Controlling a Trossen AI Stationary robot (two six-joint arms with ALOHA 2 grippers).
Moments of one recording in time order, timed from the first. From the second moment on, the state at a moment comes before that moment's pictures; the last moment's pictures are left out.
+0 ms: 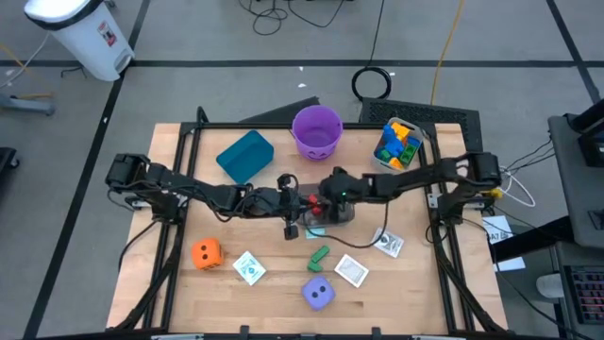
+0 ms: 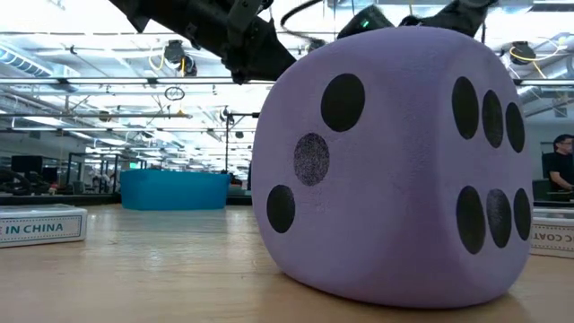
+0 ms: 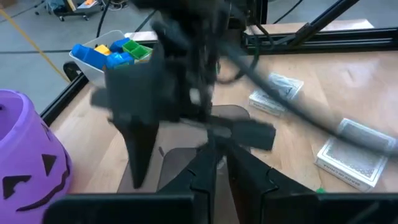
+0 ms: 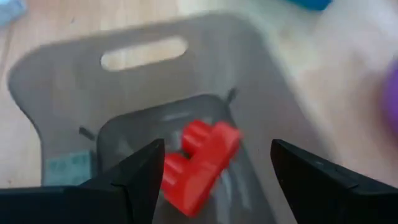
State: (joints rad) left arm -0.13 1.58 0.93 0.25 -0.28 0.00; right arm -0.06 1.67 0.85 0.11 0.11 0.09
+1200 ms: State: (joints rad) left arm -0.13 1.58 0.93 0.23 -0.27 -0.01; right arm -0.03 1.77 0.87 0.01 0.10 0.05
